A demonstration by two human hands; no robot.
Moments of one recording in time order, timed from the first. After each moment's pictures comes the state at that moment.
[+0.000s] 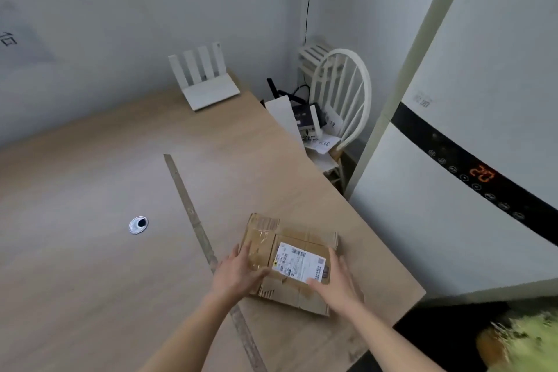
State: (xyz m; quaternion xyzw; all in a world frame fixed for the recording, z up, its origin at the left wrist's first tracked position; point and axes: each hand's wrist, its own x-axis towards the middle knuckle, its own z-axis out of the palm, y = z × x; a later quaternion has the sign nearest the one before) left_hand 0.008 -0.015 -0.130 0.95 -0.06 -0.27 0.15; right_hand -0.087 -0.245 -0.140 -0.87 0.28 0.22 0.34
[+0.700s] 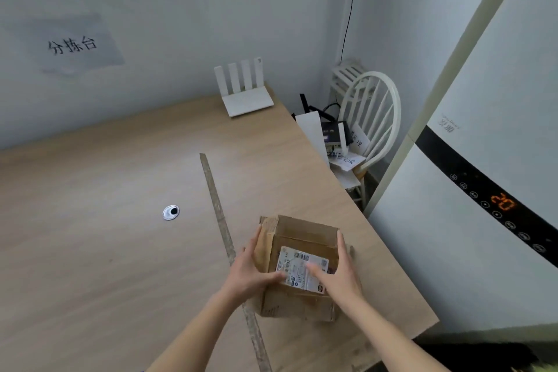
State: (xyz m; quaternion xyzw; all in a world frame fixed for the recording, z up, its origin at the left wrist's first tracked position) left_hand -0.022 -0.002 -0.099 0.86 0.00 -0.22 0.46; right_hand -0.070 -0.235 -0.109 -0.81 0.20 0.09 0.54
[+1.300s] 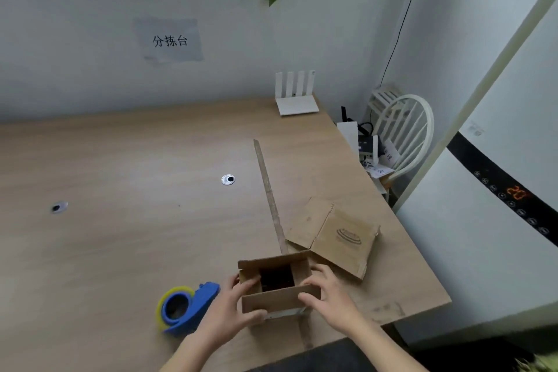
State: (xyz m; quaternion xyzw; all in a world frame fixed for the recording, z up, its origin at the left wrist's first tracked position) left_hand -0.247 0.152 -0.108 0.90 -0.02 -0.15 0.40; right_hand -0.219 -0.123 -0.091 -0.91 -0.06 0.18 0.37
